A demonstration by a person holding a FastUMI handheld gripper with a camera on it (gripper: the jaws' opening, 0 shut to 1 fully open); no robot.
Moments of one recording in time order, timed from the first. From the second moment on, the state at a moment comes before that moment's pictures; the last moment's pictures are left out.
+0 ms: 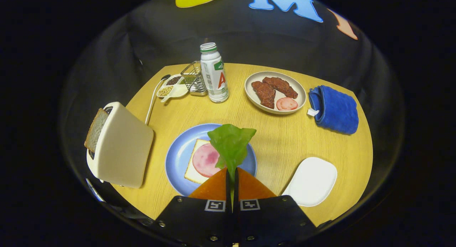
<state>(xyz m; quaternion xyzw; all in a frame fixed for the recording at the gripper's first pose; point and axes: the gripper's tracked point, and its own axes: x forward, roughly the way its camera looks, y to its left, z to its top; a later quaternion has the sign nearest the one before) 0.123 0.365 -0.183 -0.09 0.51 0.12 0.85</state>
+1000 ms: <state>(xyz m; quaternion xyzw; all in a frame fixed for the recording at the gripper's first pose) 0.124 0.398 -0.183 -0.10 0.49 0.14 0.85</state>
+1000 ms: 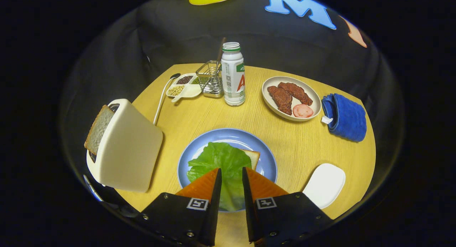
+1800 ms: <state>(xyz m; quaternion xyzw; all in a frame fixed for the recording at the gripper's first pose) 0.094 0.450 -0.132 -0.08 0.30 0.16 0.94</state>
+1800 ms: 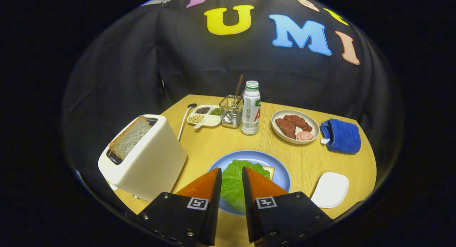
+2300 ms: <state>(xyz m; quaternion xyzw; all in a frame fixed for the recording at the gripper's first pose) 0.025 0.528 -0.094 -0.06 0.18 0.22 0.96</state>
